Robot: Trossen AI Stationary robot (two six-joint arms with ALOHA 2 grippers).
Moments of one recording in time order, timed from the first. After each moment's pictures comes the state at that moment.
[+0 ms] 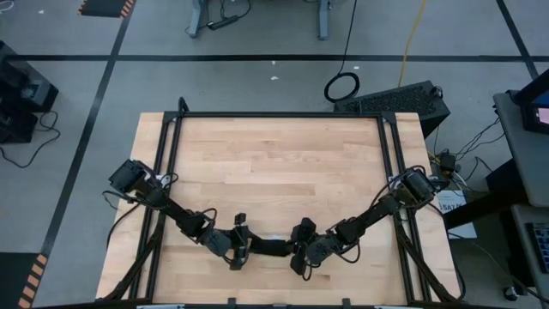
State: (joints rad) left arm -0.59 1.83 0.63 0.62 -0.41 -0.33; right arm 0.54 1.99 0.91 0.40 0.43 0.83
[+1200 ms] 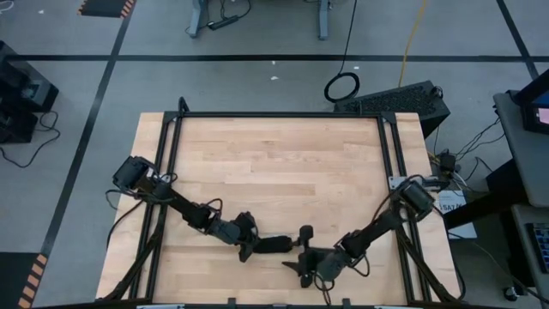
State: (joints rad) left arm -0.47 1.85 0.63 0.56 -0.15 -0.91; right arm 0.67 2.06 0.91 0.68 0.71 0.02
